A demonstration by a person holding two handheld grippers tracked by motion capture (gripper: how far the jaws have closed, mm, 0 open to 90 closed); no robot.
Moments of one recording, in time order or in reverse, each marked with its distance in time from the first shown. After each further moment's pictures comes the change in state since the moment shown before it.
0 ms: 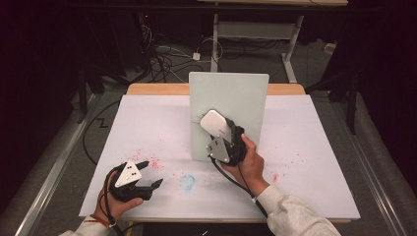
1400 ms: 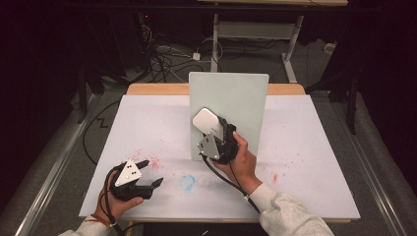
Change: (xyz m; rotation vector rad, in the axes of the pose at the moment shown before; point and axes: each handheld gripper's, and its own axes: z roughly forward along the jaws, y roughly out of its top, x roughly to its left) left arm 0.001 0.001 0.001 -0.010 0.004 -0.015; right arm 0.018 0.020 0.007 0.009 0.027 -0.024
